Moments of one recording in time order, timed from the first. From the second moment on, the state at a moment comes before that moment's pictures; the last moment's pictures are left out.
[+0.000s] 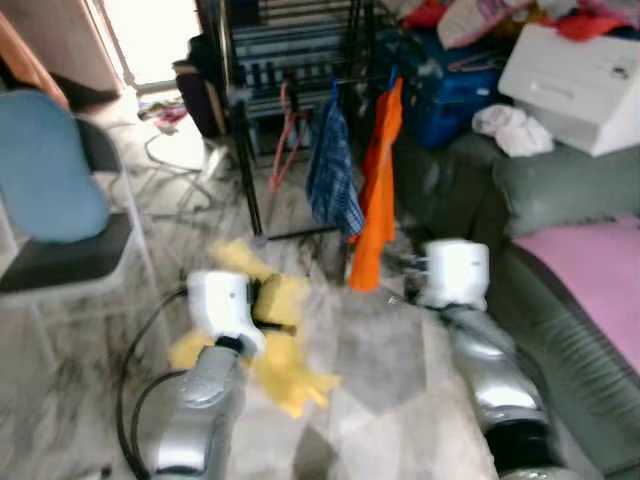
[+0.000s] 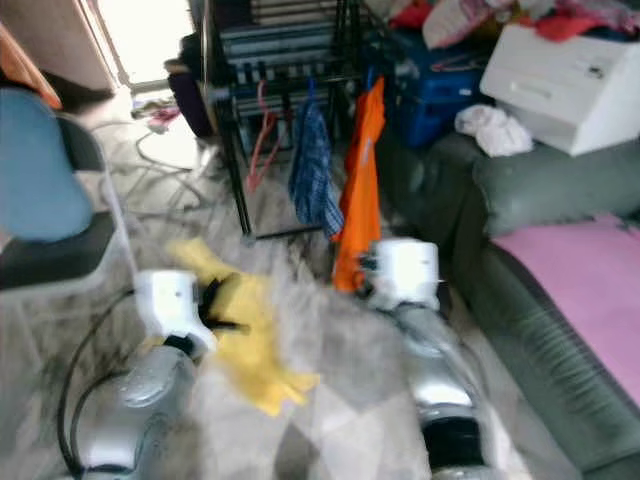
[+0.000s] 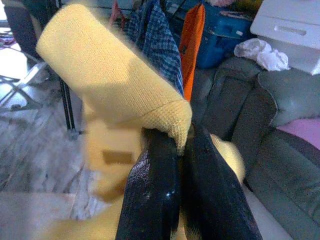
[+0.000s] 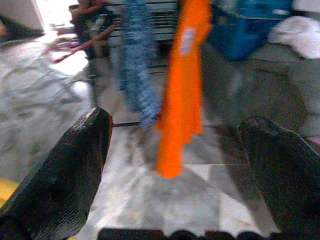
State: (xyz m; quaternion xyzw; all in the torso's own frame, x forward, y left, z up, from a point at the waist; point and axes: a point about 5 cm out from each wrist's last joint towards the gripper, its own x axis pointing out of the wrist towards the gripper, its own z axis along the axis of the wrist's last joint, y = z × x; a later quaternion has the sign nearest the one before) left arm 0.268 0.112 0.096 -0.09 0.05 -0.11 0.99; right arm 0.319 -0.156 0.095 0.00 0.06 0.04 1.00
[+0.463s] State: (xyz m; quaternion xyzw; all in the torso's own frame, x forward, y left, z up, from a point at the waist) left arm 0.269 0.114 0.090 -0.10 0.06 -0.11 0.99; right arm 0.323 -0.140 0.097 0.00 0.05 0.07 1.00
